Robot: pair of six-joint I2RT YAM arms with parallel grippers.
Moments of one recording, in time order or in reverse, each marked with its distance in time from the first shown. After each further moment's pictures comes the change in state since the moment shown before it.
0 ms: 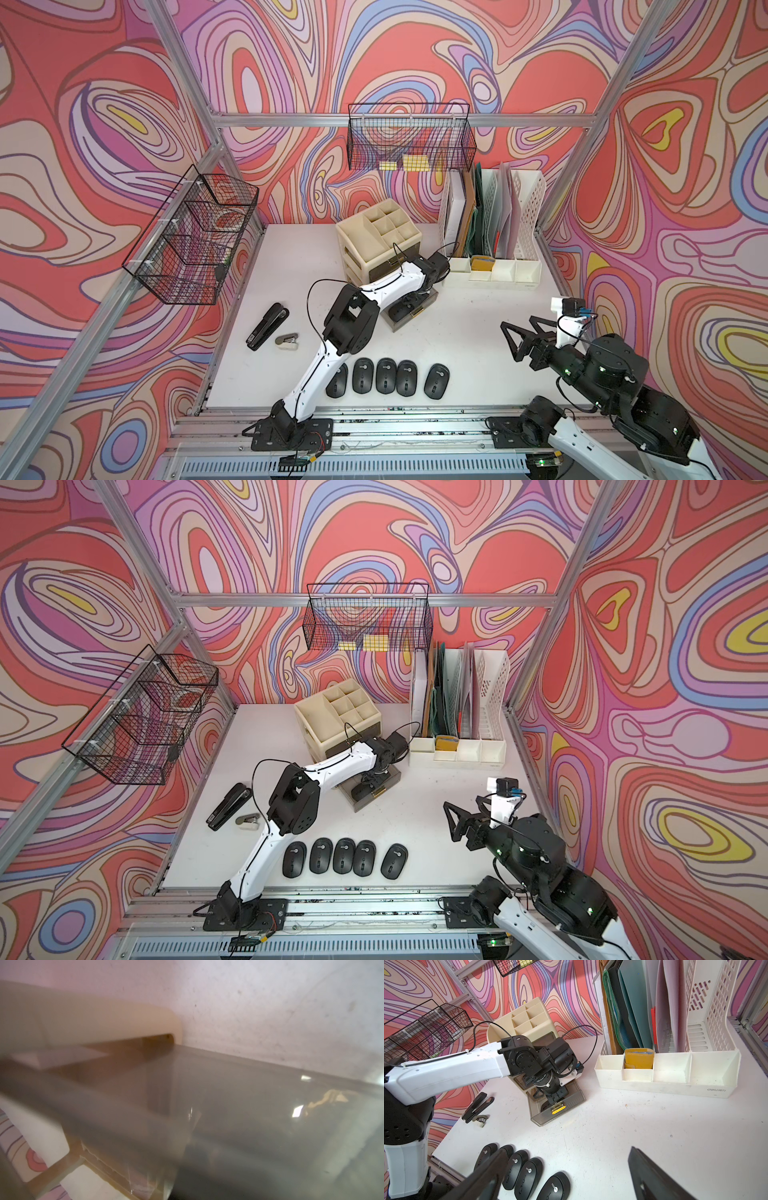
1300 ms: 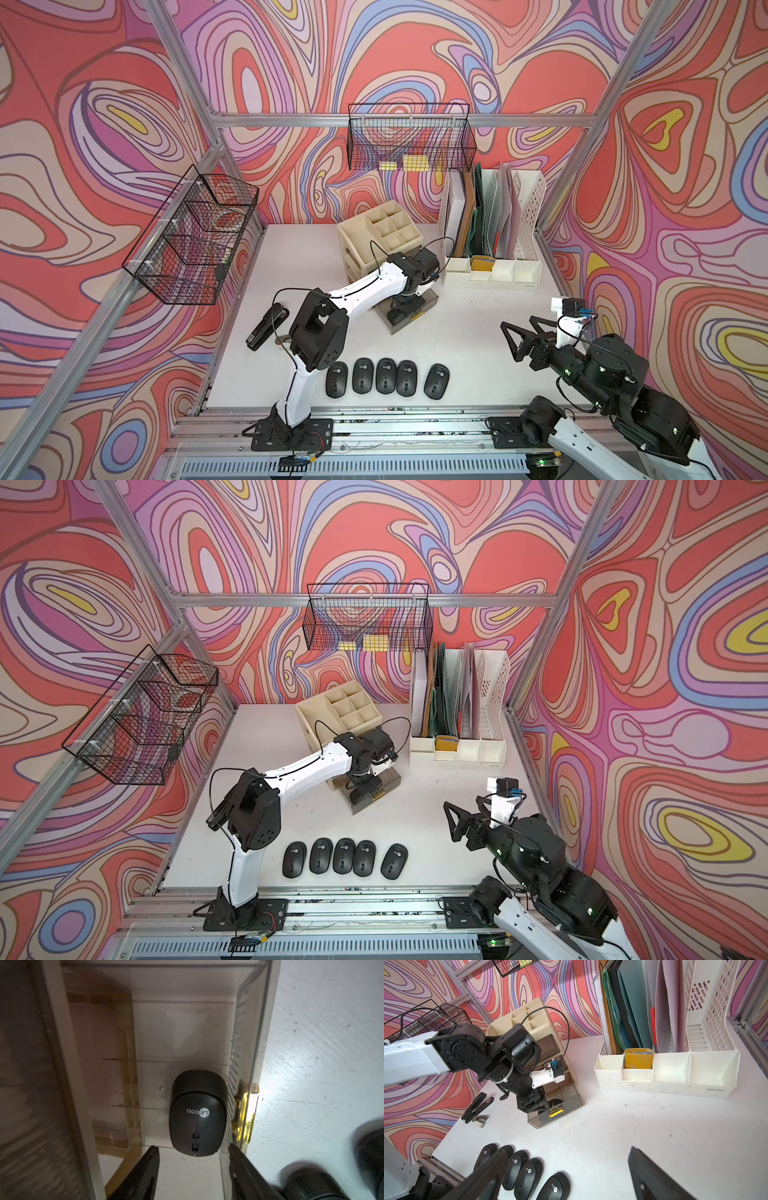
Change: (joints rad) left arm 0.000 -0.353 -0.339 0.071 0.269 0.158; right arm 0.000 -0.001 0.000 0.000 0.001 0.000
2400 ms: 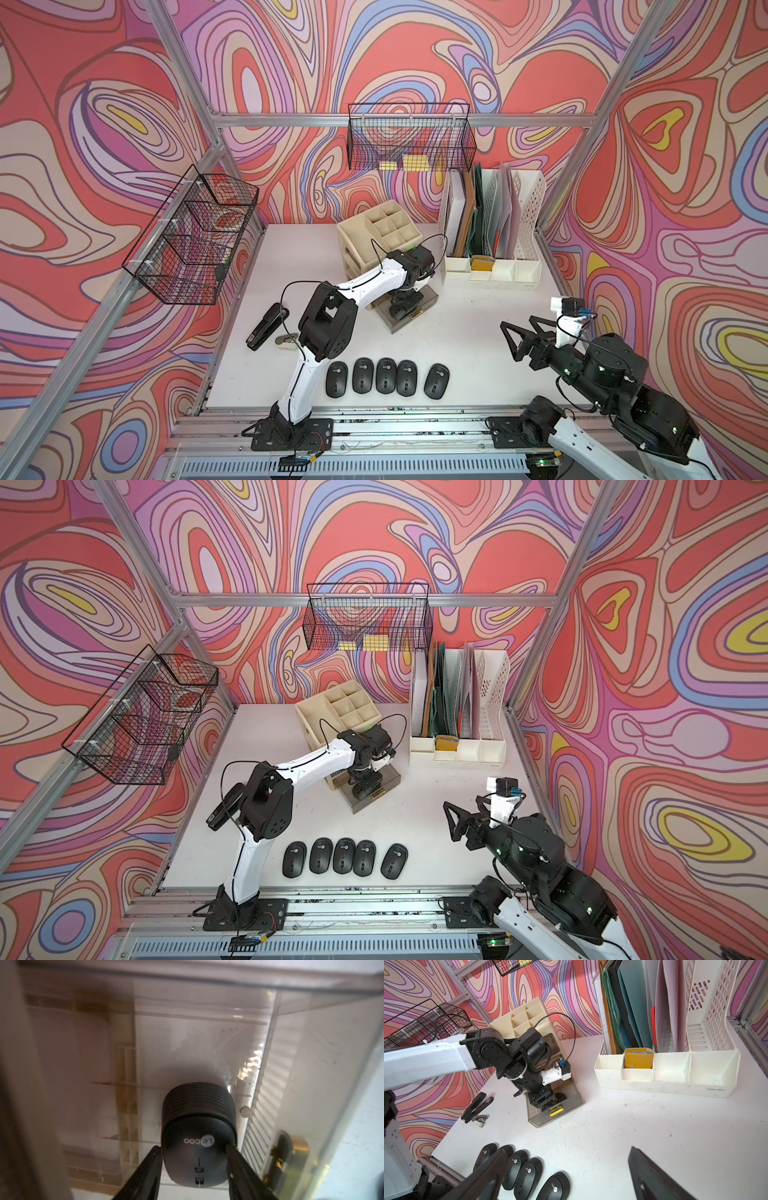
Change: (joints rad) left arm 0.058 0.116 0.090 0.039 0.027 -0.044; right arm 0.000 0.003 0.000 0.000 0.000 0.000
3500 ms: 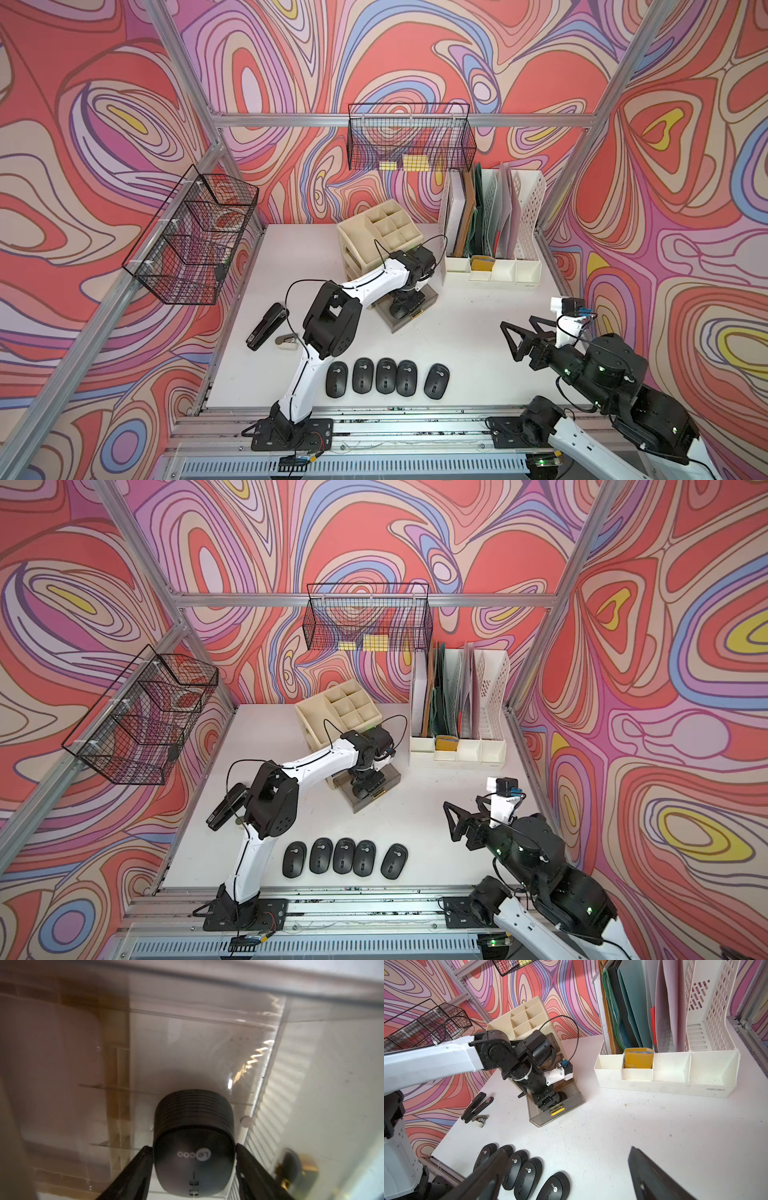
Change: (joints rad) left arm 0.001 0.048 0.018 -0.008 0.010 -0.045; right arm 0.000 0.000 0.000 0.000 0.000 0.001
